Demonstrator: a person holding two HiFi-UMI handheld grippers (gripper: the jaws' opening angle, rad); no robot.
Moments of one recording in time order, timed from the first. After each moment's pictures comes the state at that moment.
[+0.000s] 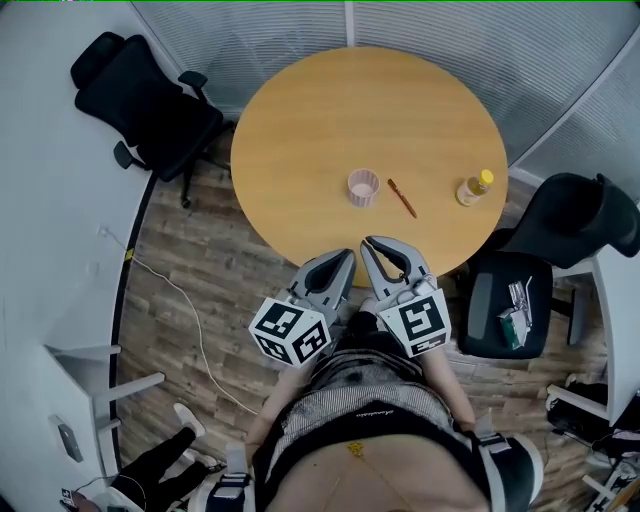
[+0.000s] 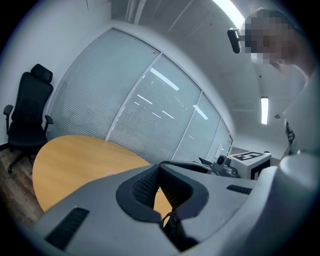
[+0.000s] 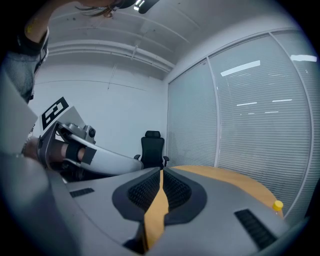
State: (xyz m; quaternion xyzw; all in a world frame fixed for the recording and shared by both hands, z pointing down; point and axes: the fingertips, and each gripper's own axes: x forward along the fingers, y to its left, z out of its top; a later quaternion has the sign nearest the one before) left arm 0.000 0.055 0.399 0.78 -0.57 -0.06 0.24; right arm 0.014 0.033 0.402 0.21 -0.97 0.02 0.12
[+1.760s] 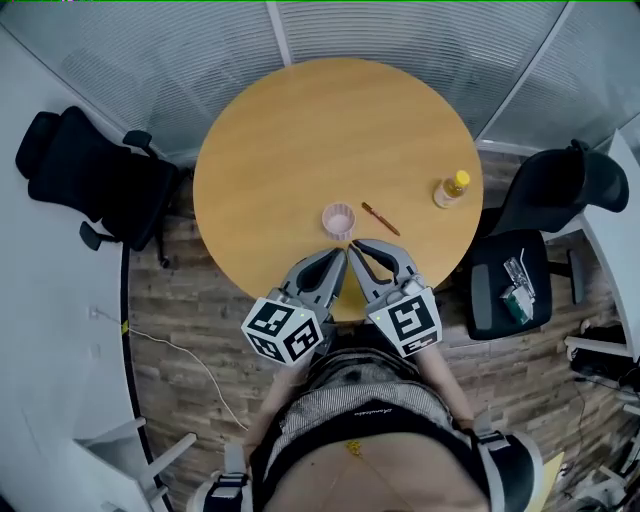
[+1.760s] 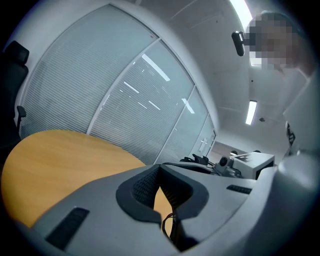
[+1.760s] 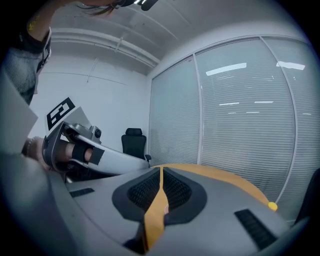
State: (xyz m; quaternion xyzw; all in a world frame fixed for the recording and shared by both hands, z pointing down) left arm -0.035 -0.046 0.408 0.84 -0.47 -0.03 0.26; right arm -0.020 -0.055 0.410 0.31 -0.94 0.04 0.13
